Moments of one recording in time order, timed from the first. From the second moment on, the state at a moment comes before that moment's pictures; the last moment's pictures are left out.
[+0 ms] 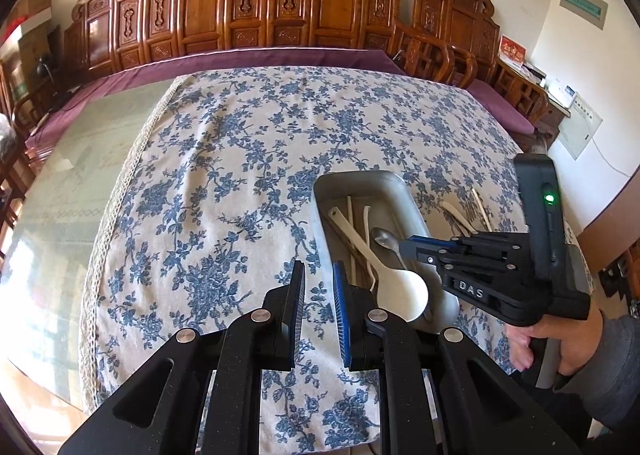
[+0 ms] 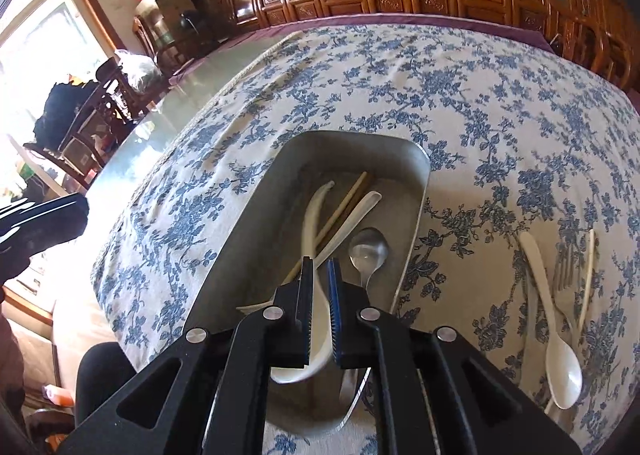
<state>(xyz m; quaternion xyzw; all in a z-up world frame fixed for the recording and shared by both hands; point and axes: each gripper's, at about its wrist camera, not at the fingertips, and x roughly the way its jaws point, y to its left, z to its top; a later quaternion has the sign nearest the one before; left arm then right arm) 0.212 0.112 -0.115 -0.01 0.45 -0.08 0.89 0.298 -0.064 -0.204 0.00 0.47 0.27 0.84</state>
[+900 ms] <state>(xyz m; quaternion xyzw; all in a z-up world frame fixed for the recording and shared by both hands) 0.238 0.025 -0.129 0.00 0.45 -0.10 0.89 0.251 -0.228 -0.185 -0.05 0.44 0.19 0.88</state>
